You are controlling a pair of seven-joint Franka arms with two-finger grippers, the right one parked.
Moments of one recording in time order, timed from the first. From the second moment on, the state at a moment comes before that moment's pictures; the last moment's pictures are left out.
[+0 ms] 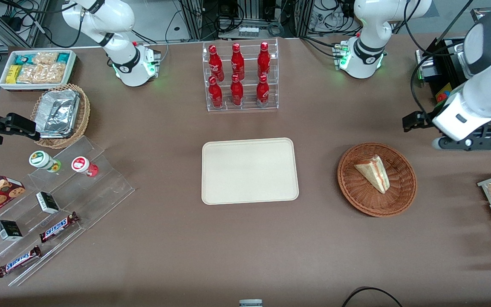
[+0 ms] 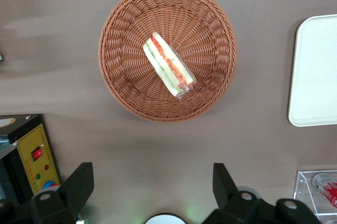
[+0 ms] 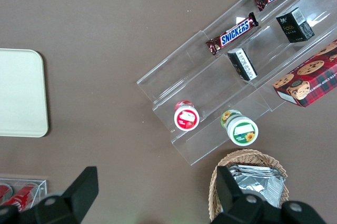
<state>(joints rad) 0.00 0.01 -0.08 -1.80 0.02 1.63 -0.04</state>
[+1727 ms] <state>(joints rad) -0.02 0.15 -0.09 -2.26 0.02 2.44 -0.72</state>
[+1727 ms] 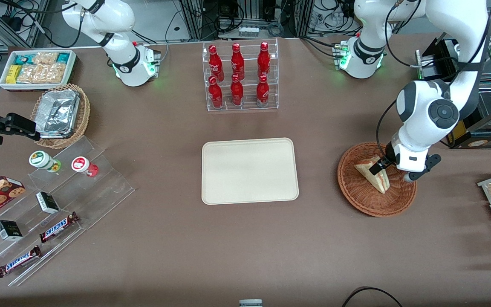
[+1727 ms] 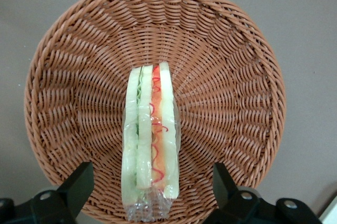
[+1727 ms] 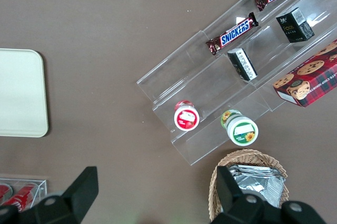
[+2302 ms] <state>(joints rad) -0.02 0.22 -0.09 -2.34 0.02 2.60 -0.72</state>
